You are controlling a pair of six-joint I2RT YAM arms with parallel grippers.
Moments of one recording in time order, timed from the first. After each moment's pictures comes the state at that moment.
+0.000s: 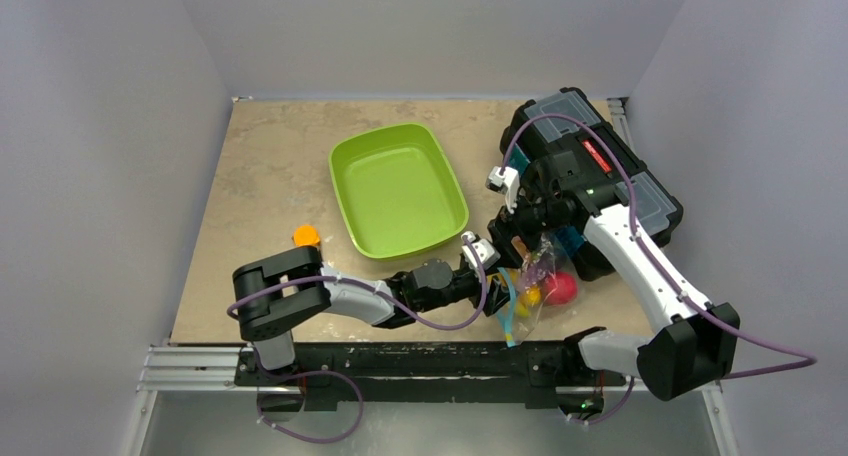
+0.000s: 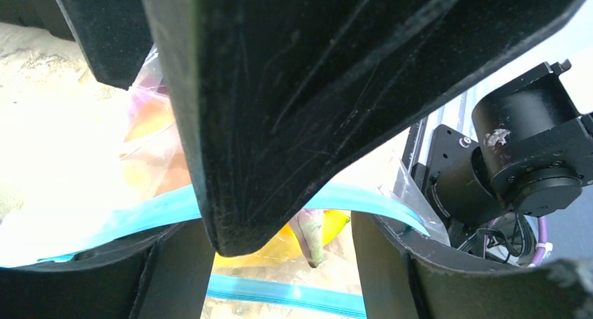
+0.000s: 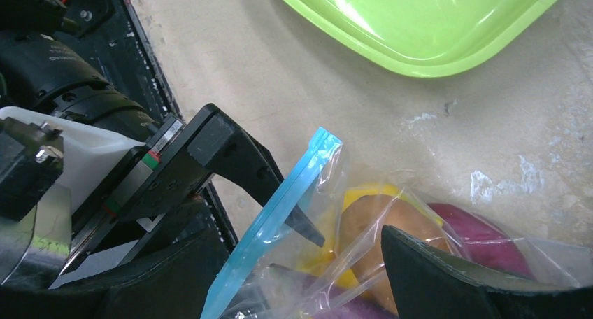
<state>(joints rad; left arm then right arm) -1.23 1.75 0.73 0.91 -0.06 -0.28 0.34 1.24 1.12 -1.00 -0.66 -0.47</state>
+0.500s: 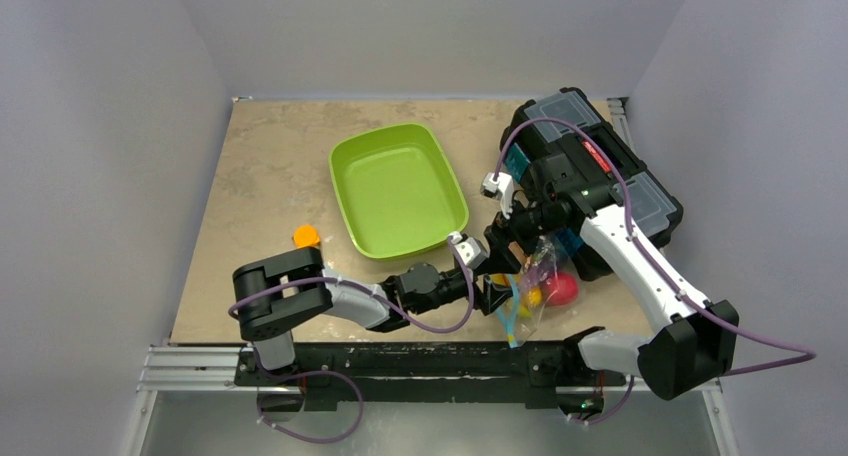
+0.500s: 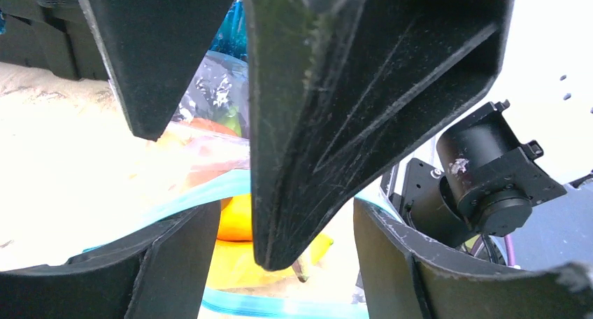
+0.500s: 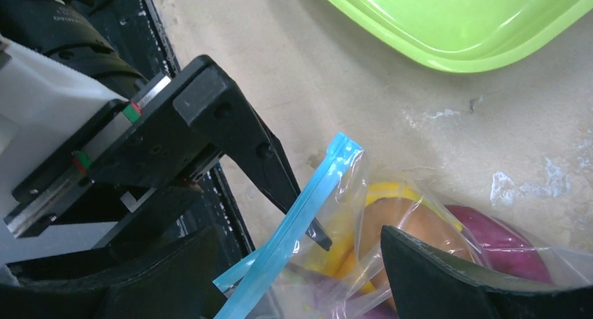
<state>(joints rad) -1.23 1.75 0.67 1.10 -0.06 -0.31 0.37 1.25 1.12 -1.02 -0.66 -0.48</state>
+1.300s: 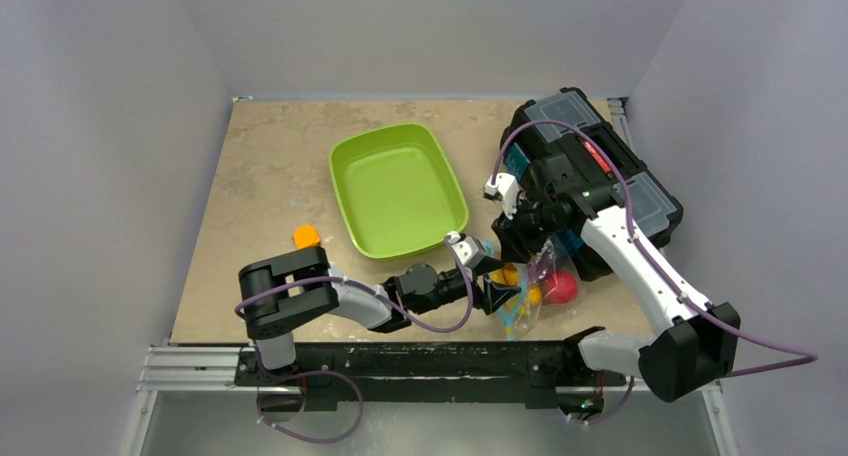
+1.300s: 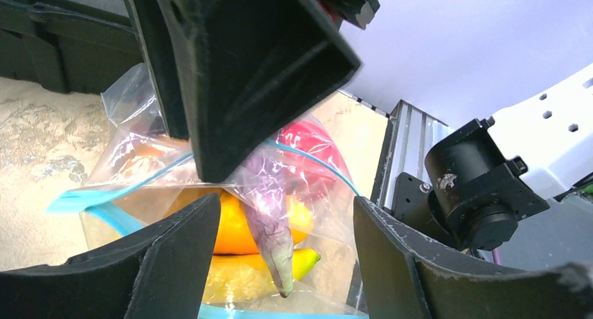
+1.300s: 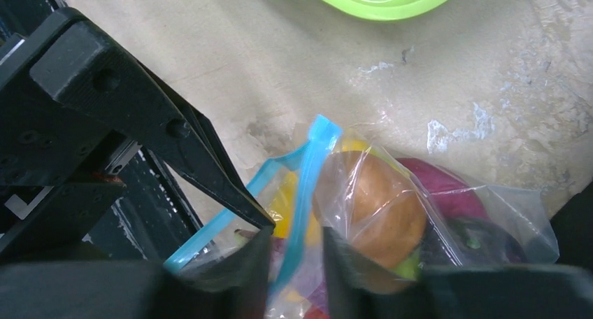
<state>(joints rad) -1.23 1.79 0.66 1.19 -0.06 -0.34 0.38 1.24 1.12 -1.04 -0.44 -0.50</state>
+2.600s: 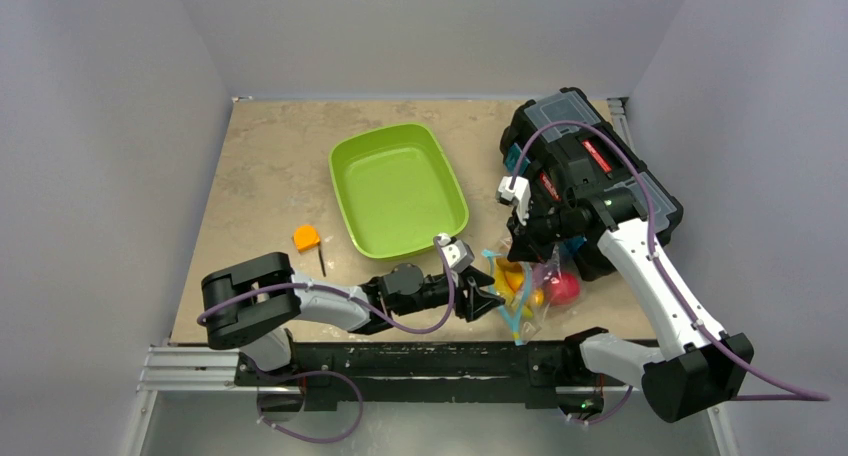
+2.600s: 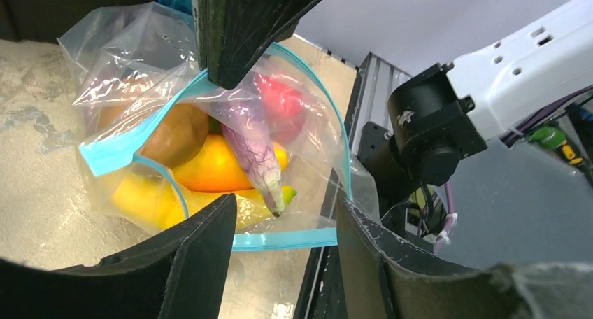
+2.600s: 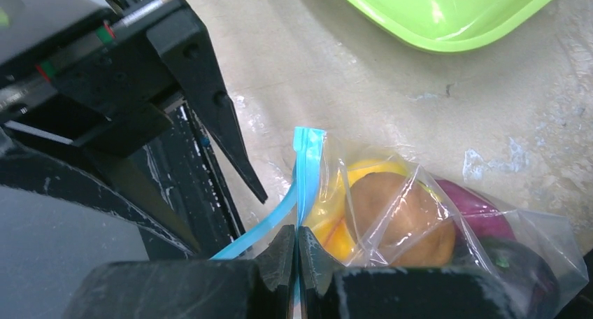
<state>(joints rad) -1.22 1.60 0.58 0.99 0.06 -0.38 0.31 1.14 1.12 -1.13 -0.64 -0.62</state>
